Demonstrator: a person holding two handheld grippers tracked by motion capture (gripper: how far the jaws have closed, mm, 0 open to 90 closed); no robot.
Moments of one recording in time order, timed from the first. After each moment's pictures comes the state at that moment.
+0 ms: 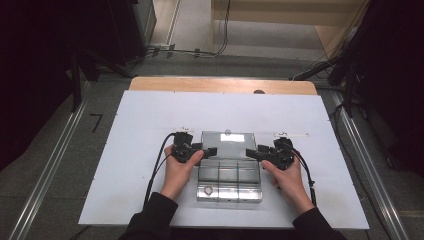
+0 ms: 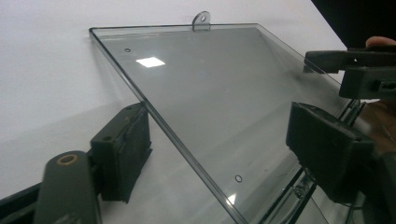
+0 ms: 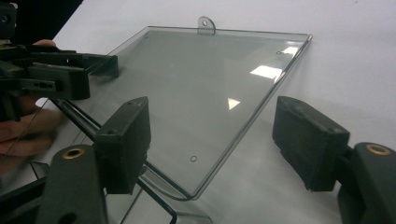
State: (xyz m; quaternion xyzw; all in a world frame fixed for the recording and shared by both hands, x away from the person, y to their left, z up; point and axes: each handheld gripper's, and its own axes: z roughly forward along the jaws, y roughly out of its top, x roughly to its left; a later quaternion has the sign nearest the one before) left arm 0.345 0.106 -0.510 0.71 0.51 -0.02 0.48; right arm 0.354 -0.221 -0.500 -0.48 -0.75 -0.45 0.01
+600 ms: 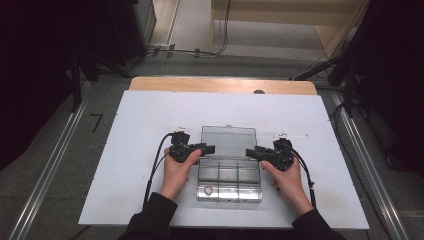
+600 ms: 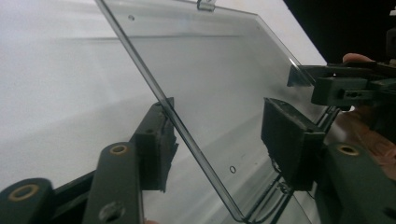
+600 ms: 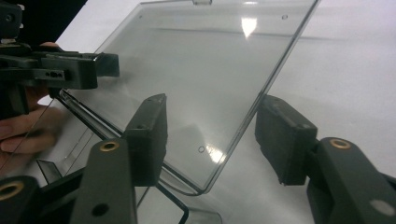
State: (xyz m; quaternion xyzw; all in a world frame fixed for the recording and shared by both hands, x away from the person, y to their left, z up) left arm 0.344 0.114 -0.510 0.70 0.50 -0.04 0.51; right arm 0.349 -0.220 -0.499 -0.48 -0.75 -0.46 0.01
